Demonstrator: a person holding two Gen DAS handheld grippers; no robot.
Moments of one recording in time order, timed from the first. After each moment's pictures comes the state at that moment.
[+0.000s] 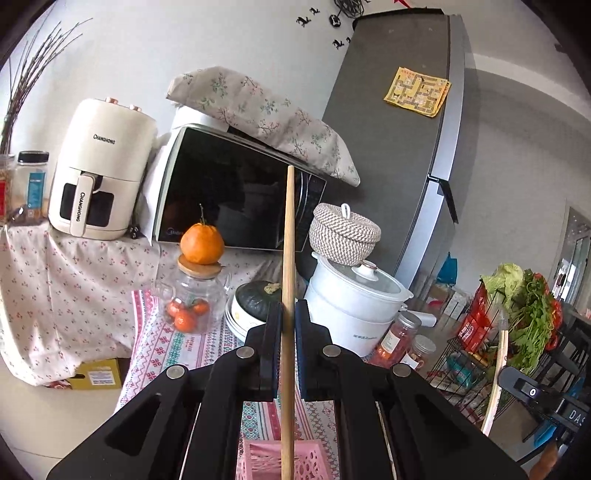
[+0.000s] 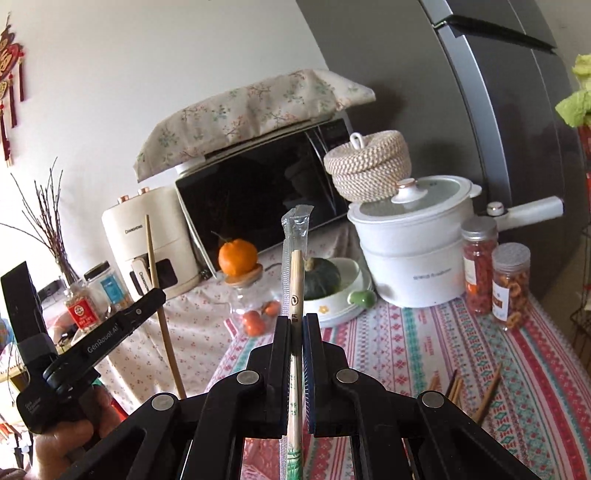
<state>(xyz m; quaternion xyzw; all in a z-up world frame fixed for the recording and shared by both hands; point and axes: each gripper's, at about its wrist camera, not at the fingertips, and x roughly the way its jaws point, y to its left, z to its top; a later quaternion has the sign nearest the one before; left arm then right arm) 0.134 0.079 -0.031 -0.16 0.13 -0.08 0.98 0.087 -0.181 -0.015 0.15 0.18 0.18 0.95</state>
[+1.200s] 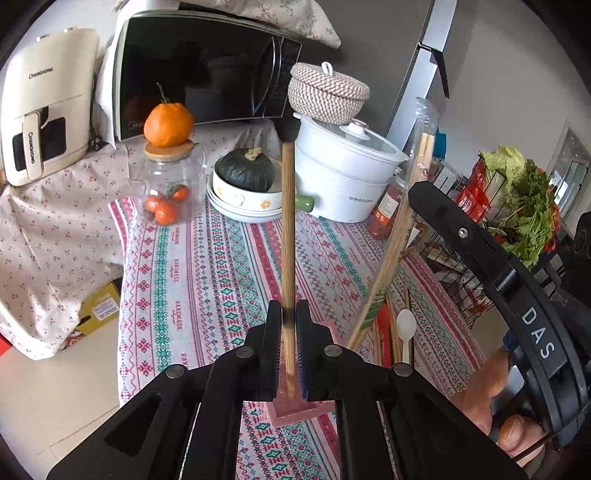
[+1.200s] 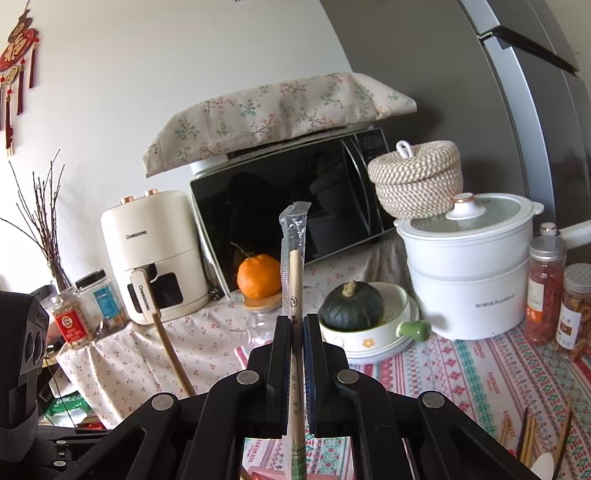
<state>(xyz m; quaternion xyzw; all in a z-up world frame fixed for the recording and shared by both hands) 0.161 0.068 -0.064 -0.07 0.40 -0.15 0.90 0.142 -0.093 -0.032 0.13 0.14 0.18 0.96</state>
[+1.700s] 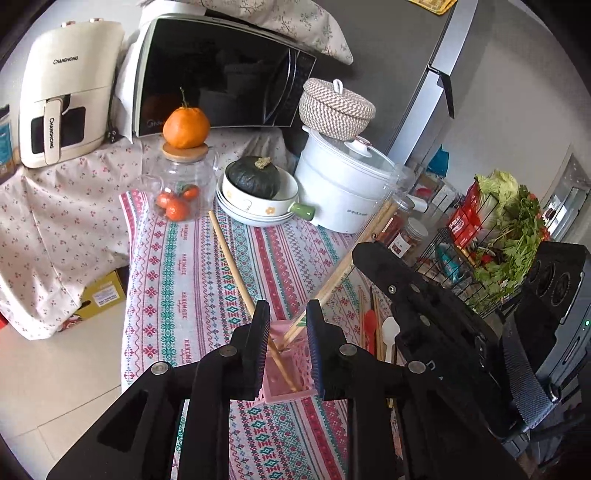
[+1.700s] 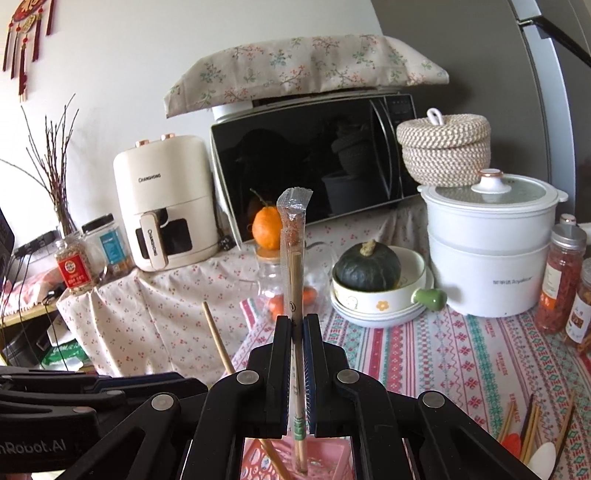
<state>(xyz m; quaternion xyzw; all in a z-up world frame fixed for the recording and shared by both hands) 0.138 0.085 -0.044 -0.12 0.39 -0.15 0.90 0.143 -0.066 -0.045 0.07 0.19 0.21 0.96</state>
